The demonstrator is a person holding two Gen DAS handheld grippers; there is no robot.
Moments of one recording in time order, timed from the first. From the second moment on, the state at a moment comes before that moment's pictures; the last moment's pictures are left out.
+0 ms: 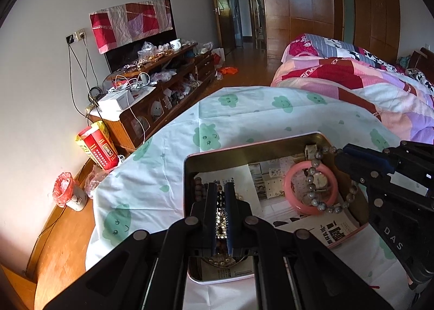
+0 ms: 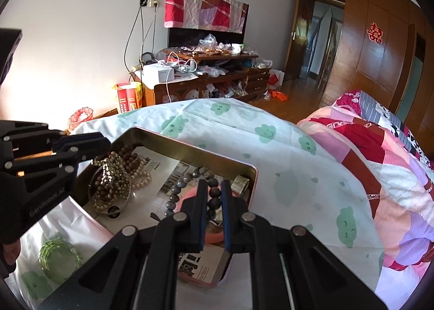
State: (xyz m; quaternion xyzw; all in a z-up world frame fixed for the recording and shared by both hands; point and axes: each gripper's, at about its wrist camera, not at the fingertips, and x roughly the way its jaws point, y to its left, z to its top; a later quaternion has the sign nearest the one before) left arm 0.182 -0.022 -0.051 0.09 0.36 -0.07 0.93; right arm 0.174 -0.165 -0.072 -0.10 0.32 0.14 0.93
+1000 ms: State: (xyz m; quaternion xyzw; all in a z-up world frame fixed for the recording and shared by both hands) left arm 0.176 -0.023 -0.055 0.12 0.35 -0.02 0.93; right arm 0.175 -0.155 -0.087 -0.11 0.33 0.14 0.93
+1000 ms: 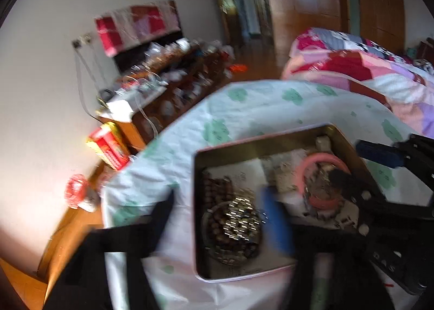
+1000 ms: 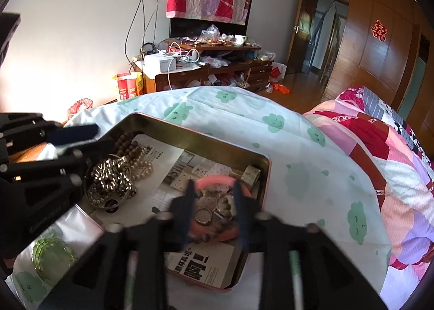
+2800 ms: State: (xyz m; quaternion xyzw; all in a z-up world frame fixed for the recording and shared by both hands) left arm 0.053 0.014 -0.109 0.07 0.41 -0.05 0.91; right arm 0.056 -0.165 -0.141 -0.09 0.40 0.17 0.90
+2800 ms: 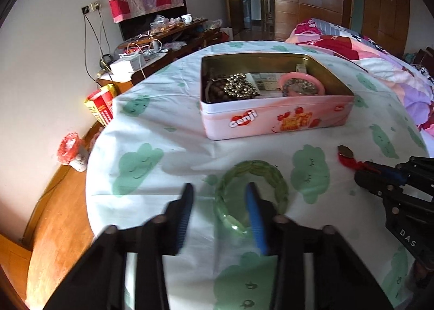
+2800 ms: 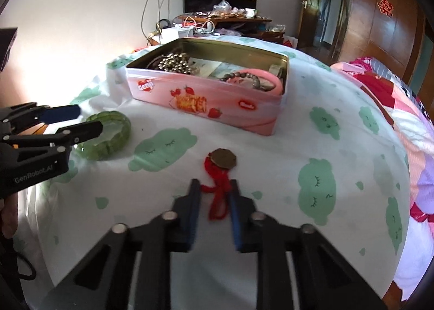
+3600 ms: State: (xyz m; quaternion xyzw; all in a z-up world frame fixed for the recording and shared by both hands) left arm 0.044 0.020 -0.075 0.07 0.37 -0.04 0.92; right arm 0.046 -0.167 -0.111 -0.09 0.35 0.17 0.92
